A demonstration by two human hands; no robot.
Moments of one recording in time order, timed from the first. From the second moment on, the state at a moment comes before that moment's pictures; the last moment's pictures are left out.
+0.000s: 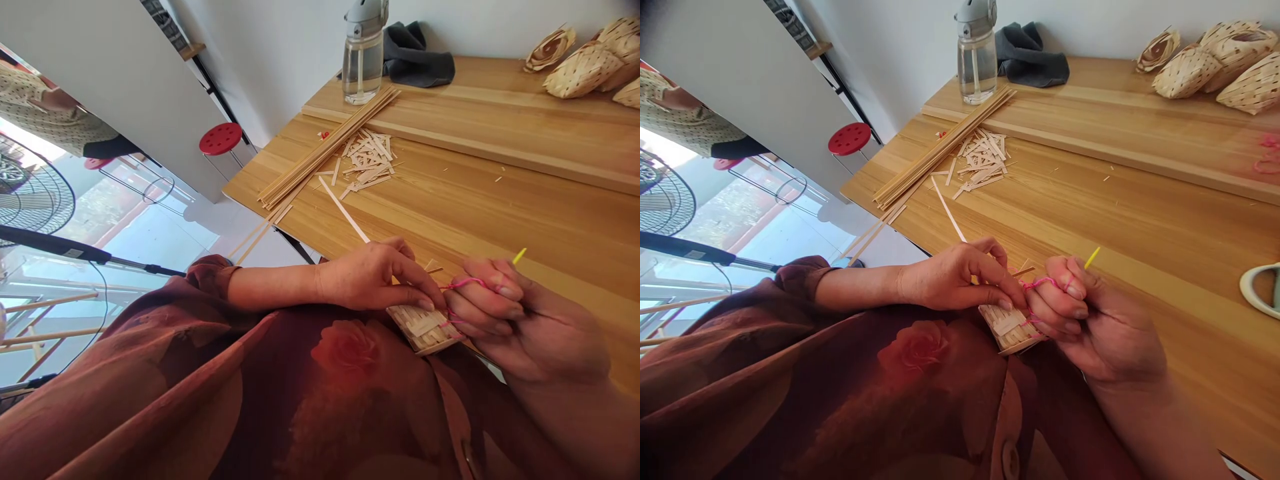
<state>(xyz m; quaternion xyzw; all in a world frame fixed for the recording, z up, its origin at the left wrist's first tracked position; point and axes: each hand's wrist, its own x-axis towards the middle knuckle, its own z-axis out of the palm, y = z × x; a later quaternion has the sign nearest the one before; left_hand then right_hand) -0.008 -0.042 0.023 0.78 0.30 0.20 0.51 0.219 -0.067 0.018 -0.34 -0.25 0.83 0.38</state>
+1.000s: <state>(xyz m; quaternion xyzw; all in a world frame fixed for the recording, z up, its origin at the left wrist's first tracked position) -0.011 -0.022 0.028 0.82 0.25 0.18 0.48 0.218 -0.067 0.017 -0.34 -0.26 0.82 0.38</state>
